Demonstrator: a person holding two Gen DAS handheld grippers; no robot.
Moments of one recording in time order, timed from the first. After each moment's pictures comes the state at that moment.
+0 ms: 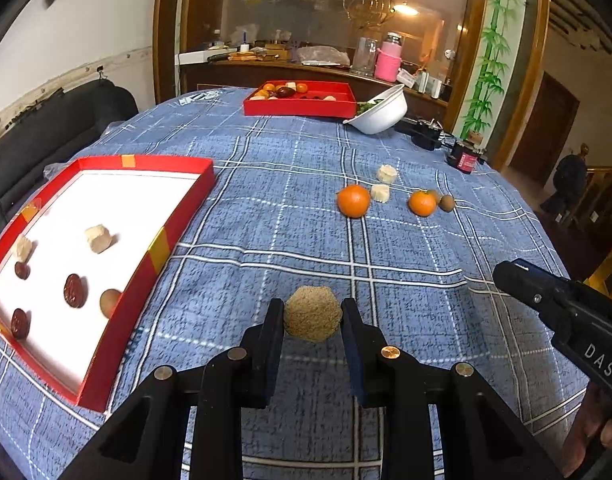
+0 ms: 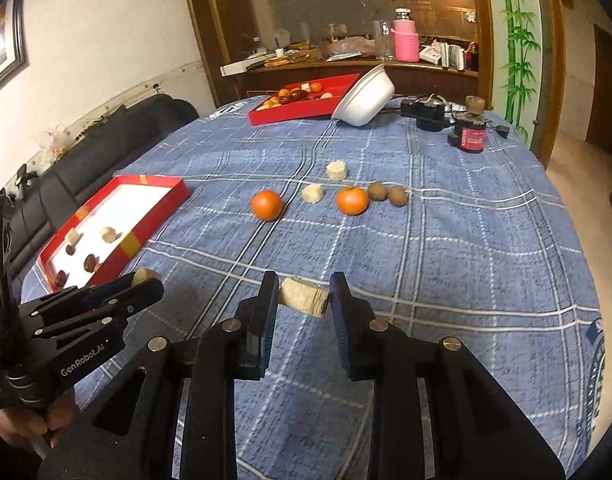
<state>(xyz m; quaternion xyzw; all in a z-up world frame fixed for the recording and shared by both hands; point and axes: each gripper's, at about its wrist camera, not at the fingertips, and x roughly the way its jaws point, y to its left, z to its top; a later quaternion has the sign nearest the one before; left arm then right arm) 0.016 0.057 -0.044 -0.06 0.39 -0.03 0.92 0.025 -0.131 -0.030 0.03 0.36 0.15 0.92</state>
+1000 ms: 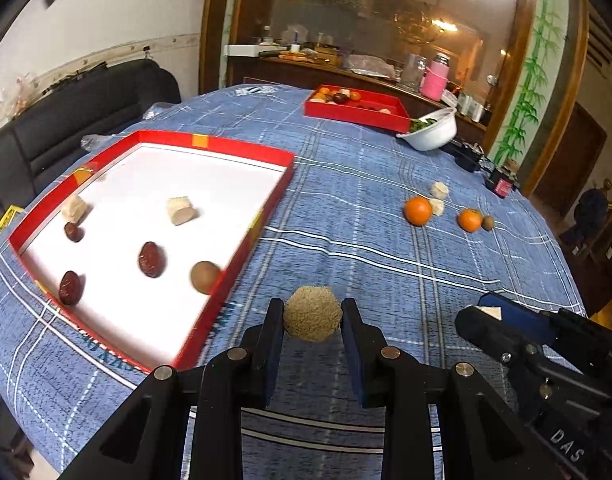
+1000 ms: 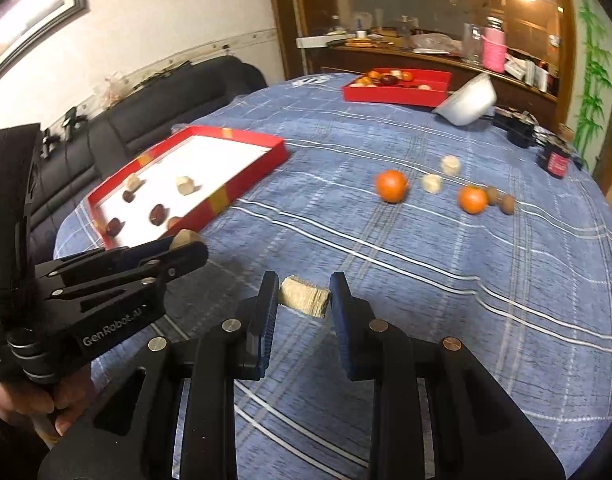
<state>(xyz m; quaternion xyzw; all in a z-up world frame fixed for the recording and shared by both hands) -0.011 0.121 -0.041 -0.10 0.38 0.03 0.92 0.004 -0.039 -0.036 -0.04 0.37 0.25 0.89</state>
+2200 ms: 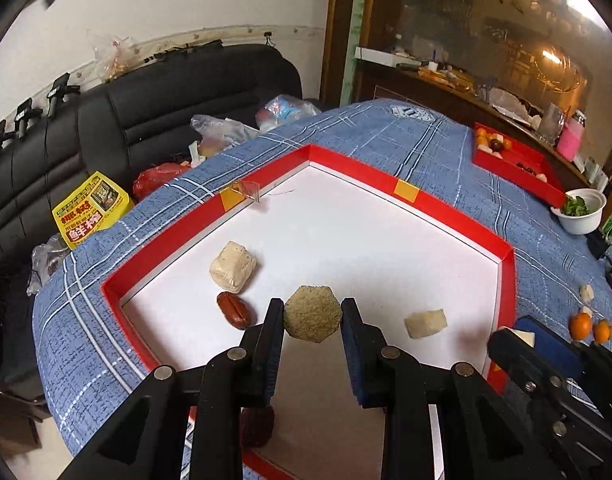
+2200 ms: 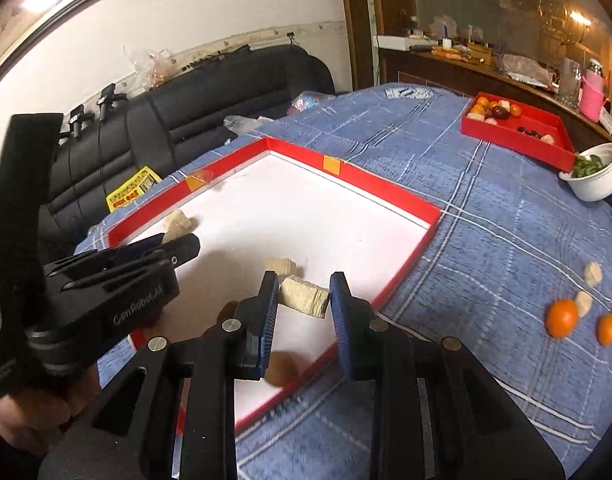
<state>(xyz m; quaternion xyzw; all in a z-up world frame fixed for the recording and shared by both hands) 0.045 0.284 -0.044 -0.13 0.39 0.21 0.89 0.081 0.130 -0.036 -0.07 0.37 0.33 0.86</state>
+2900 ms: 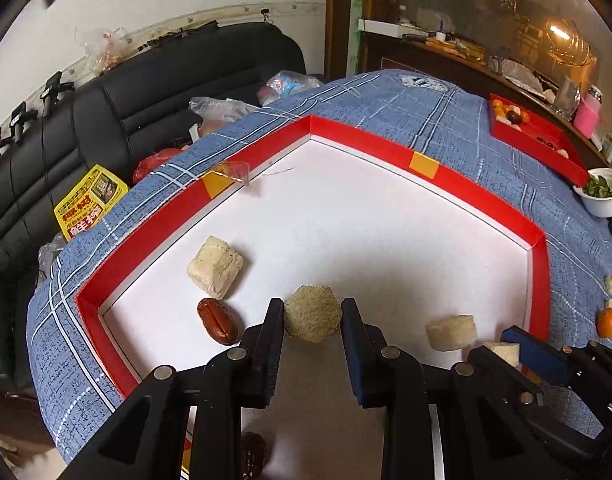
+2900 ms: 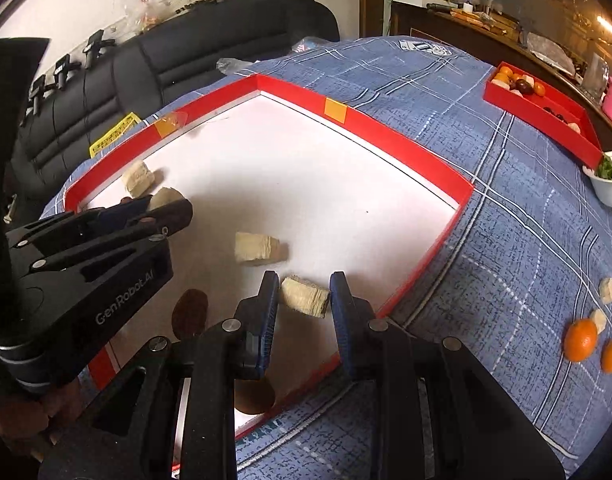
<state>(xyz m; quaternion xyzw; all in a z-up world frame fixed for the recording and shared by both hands) 0.075 0.289 -0.063 -0.12 0.43 0.23 0.86 0.113 0.159 -0.068 -0.14 0.44 0.32 0.83</state>
